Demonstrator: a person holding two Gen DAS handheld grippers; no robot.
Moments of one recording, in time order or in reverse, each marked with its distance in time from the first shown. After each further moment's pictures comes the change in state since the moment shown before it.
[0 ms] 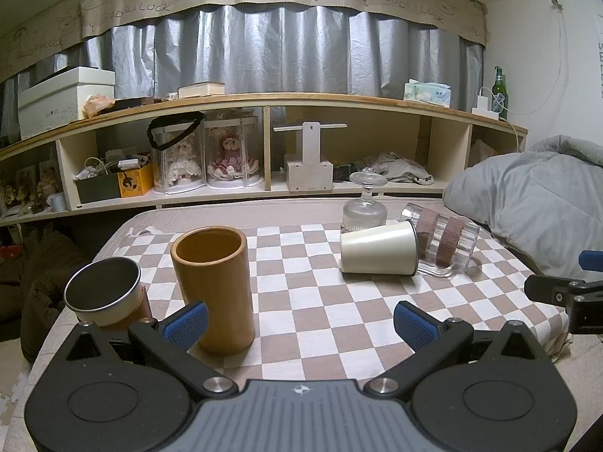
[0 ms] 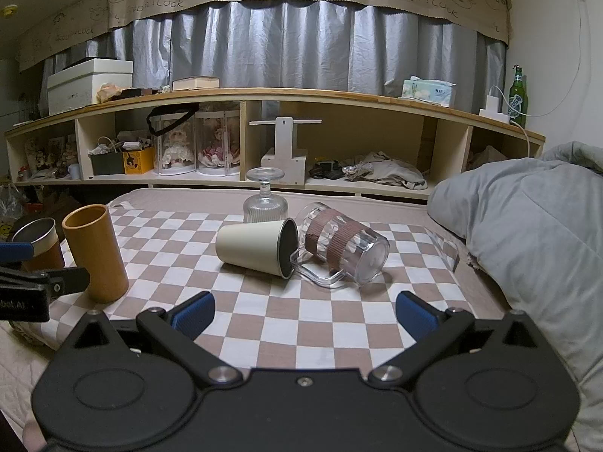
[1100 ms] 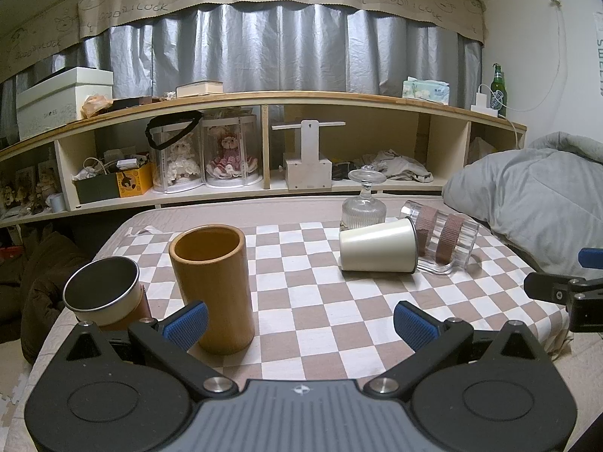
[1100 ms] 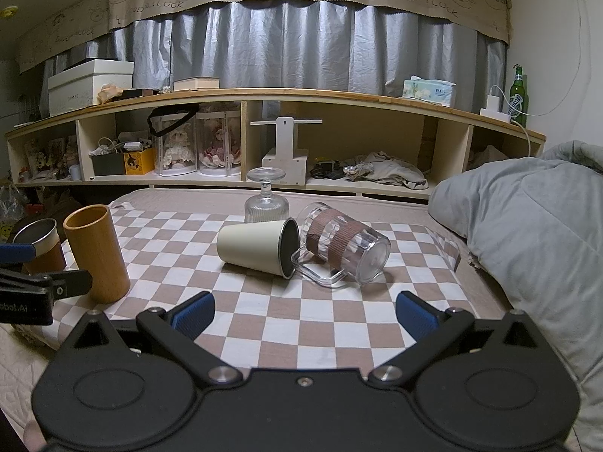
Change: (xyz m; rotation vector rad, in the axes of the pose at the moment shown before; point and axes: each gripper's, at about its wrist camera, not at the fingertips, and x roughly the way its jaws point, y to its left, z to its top) left arm 0.000 0.000 0.000 0.000 0.002 0.001; right arm -0.003 0.002 0.003 0.003 0.000 0.000
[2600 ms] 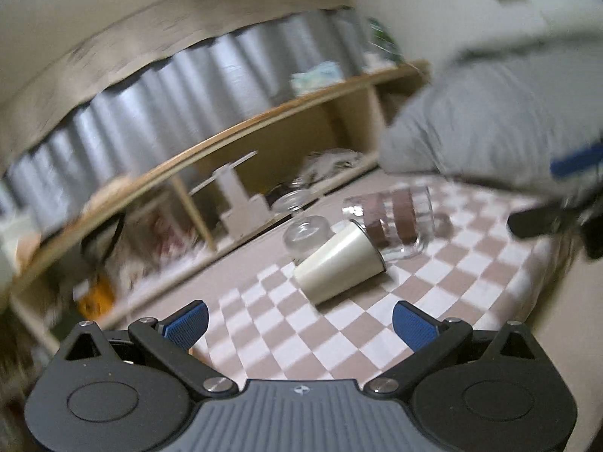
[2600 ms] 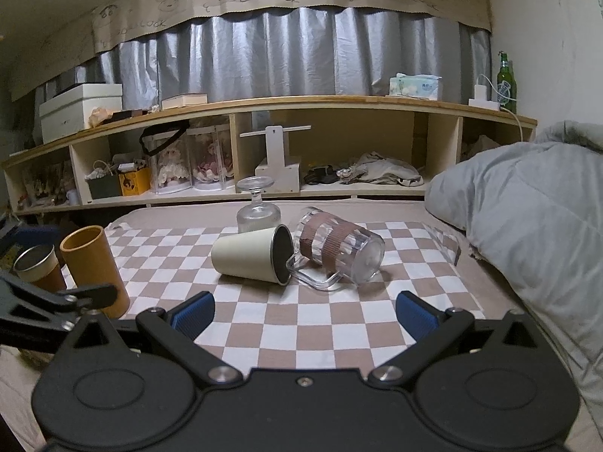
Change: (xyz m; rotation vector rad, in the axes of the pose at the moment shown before) left arm 0.036 -0.053 0.015 0.554 -0.088 -0.091; right arm 0.001 -0.019 -0.005 0.098 -0.028 0.016
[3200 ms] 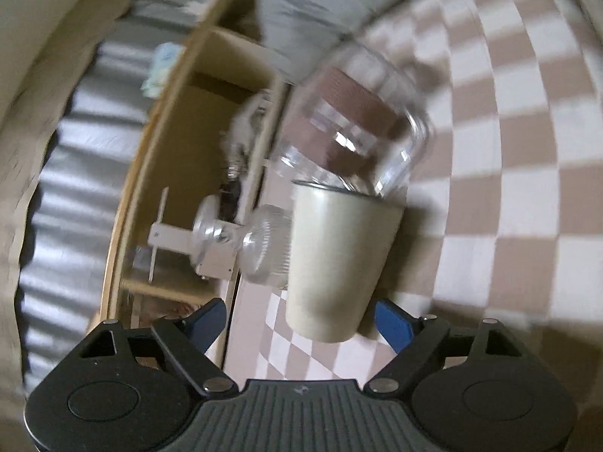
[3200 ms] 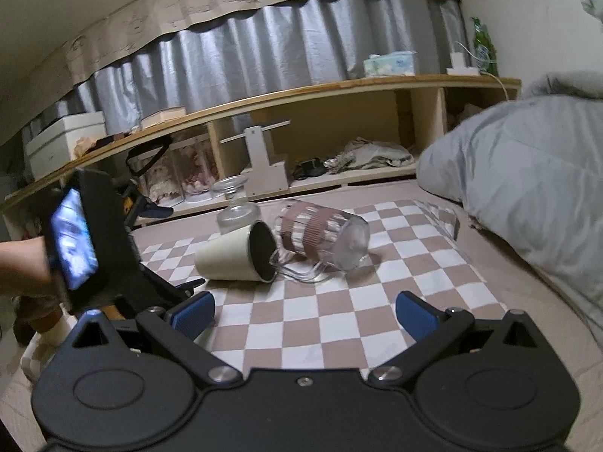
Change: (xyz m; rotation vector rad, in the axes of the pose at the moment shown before) left arm 0.171 -0.057 0.013 0.789 0.167 0.029; right arm 0.019 -0.040 -0.016 0.154 0.000 0.025
